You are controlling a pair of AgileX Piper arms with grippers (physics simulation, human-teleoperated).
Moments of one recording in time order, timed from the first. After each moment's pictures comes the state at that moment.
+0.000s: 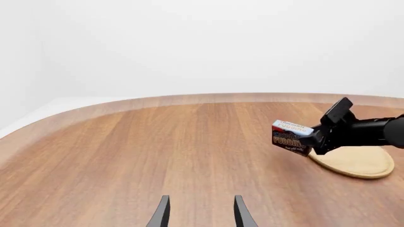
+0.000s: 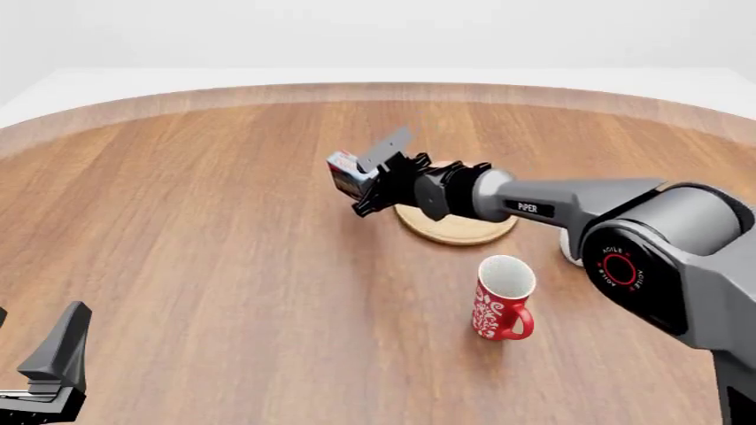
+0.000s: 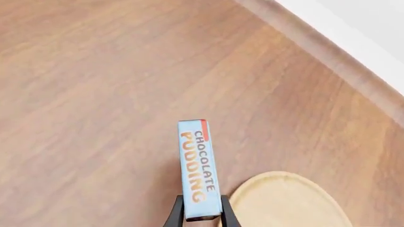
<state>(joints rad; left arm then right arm) 0.00 0.00 0.00 0.00 0.00 0.52 2.23 -1.60 -0.01 -0.30</state>
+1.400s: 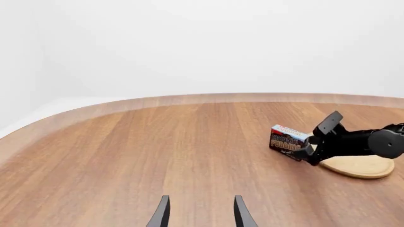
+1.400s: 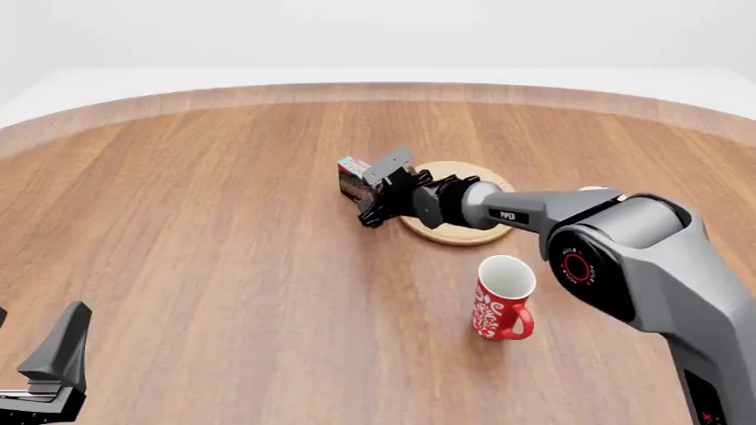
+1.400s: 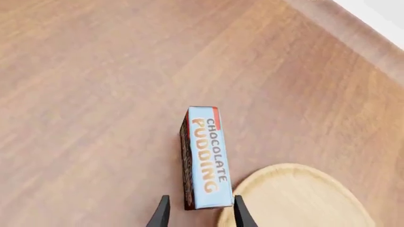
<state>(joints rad) 0.00 0.00 0.00 0.00 0.00 0.49 2.37 -1.70 0.01 -0.28</state>
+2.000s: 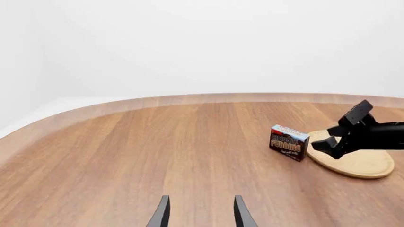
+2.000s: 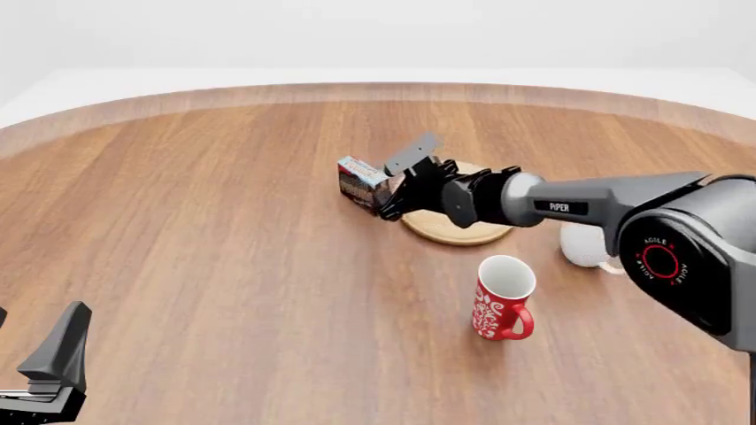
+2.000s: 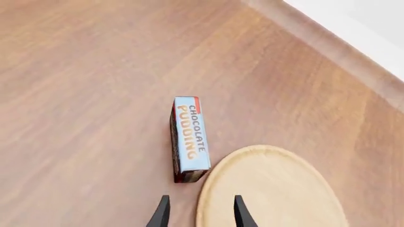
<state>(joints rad) 0.00 0.00 0.00 0.00 0.00 0.47 2.15 -1.44 -0.08 -0.28</state>
